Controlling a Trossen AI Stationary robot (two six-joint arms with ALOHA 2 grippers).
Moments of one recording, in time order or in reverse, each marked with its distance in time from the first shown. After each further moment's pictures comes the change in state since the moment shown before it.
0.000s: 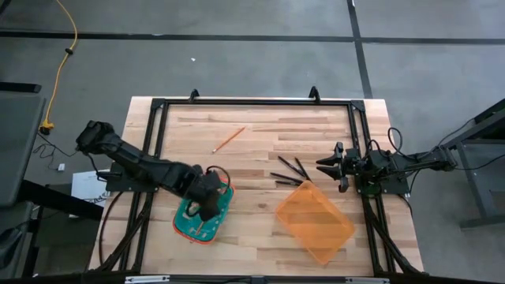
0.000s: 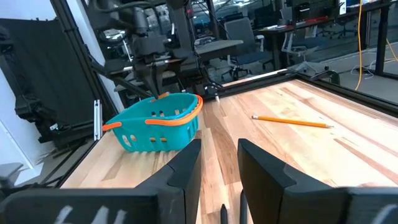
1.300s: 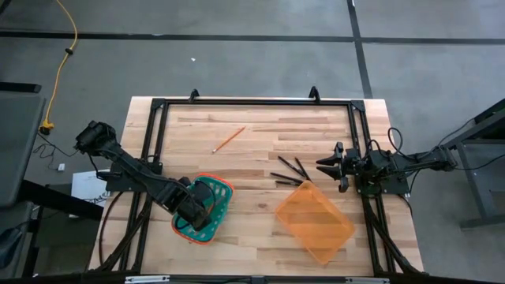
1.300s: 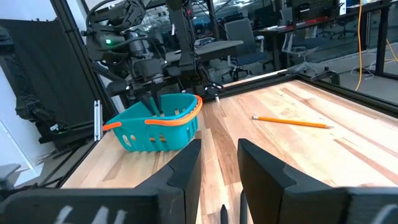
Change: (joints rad) left arm -0.173 0.000 -0.166 0.067 -0.044 -0.294; right arm 0.000 0.000 0.000 0.000 0.000 0.000
